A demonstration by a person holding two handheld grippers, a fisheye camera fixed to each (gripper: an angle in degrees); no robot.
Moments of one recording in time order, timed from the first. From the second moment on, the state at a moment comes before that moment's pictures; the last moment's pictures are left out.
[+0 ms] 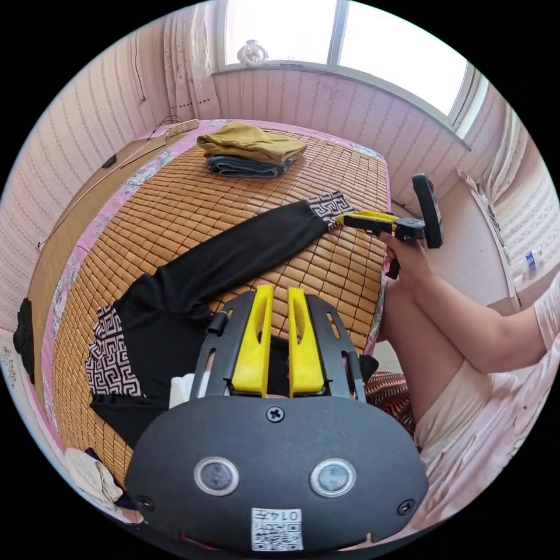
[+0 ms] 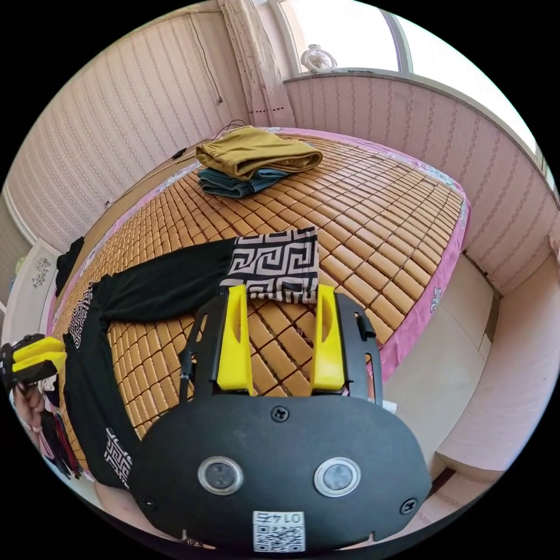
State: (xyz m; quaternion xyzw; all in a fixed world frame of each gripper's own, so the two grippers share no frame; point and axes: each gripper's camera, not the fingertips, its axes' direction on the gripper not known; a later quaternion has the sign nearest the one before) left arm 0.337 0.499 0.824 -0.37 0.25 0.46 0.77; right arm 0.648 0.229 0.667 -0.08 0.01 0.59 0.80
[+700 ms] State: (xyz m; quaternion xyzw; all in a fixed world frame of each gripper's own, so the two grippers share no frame) left arm 0.472 0.521 0.988 -0.48 0.15 0.39 0.78; right arm 0.627 0.275 0.640 -0.02 -0.01 0.63 0.77
